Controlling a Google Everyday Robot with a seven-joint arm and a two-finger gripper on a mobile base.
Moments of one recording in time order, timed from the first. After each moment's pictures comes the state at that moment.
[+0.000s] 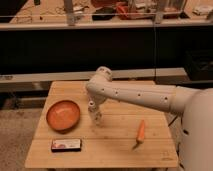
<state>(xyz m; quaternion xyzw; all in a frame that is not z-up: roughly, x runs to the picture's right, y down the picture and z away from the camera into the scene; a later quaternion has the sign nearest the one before) -0.049 0.081 0.817 -0.17 -0.13 -0.33 0.92</state>
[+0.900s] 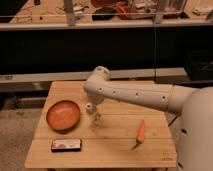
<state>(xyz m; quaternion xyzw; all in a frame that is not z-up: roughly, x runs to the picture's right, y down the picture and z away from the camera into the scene) -0.059 0.083 0.813 -0.18 -0.14 -0.34 0.91</state>
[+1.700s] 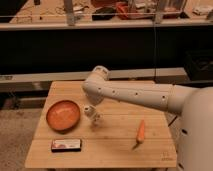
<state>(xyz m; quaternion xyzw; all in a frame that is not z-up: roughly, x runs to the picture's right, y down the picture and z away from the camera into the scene) -0.065 0.085 0.806 -0.18 -0.15 -0.35 0.91</state>
